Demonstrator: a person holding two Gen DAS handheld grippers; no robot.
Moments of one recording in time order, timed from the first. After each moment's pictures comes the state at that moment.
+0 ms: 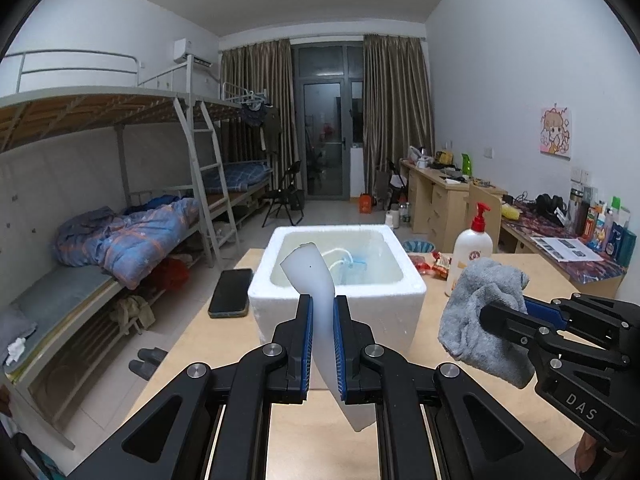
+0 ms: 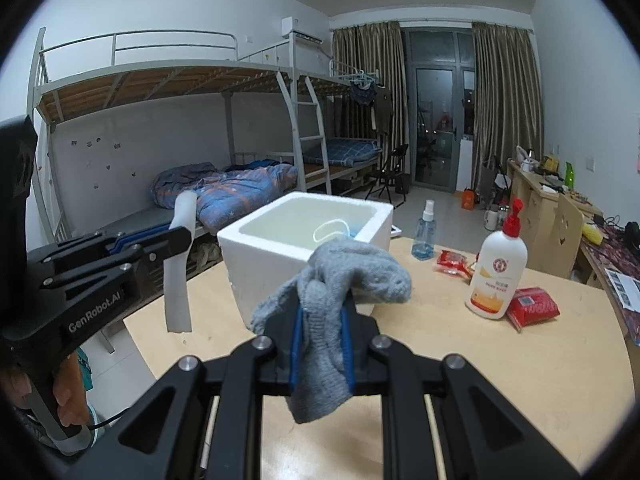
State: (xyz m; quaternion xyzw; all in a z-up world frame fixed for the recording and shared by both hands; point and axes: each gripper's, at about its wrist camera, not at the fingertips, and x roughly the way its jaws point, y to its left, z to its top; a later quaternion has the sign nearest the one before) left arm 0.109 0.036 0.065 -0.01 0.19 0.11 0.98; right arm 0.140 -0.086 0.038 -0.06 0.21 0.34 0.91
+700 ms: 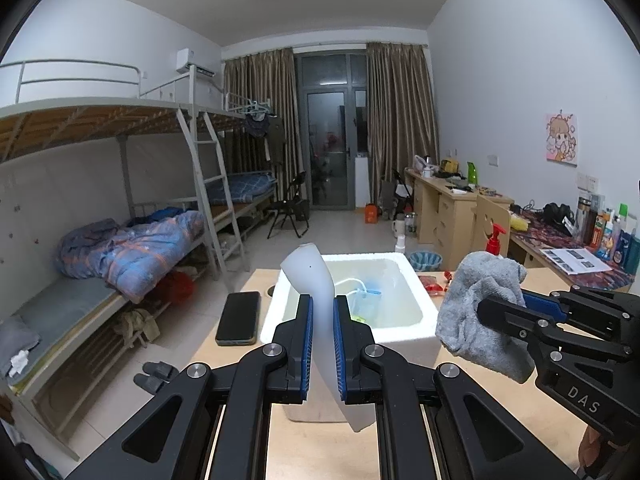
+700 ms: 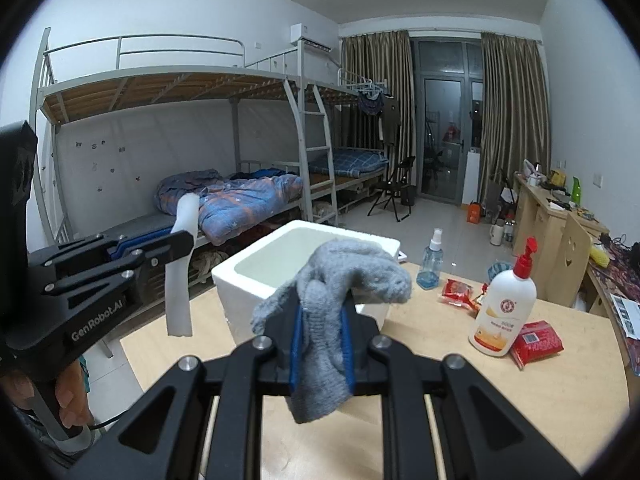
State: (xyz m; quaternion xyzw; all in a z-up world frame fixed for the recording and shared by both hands) left arm 0.134 0.052 0.083 0.00 0.18 0.11 0.98; right arm 0.166 -0.067 0.059 -0.07 0.19 0.36 0.91
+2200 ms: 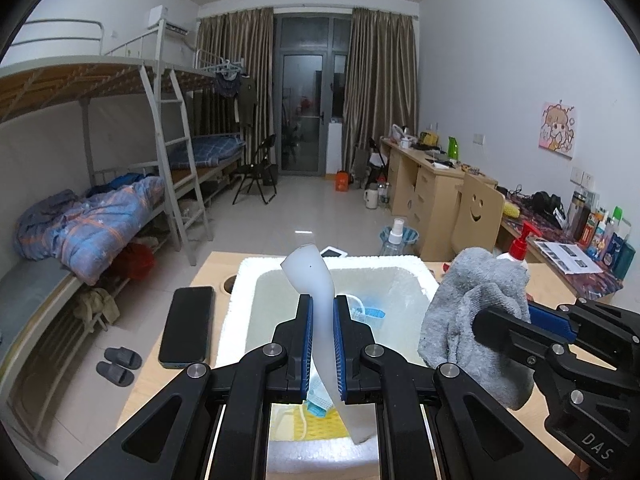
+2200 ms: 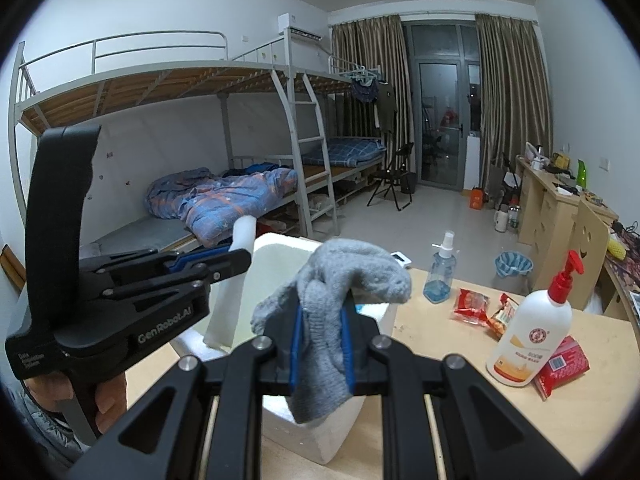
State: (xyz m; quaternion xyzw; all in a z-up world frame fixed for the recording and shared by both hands) left arm 0.268 0.099 0.063 -0.04 0.25 0.05 0.97; right arm 0.229 -0.031 0.050 -0.05 0.22 0.35 0.91
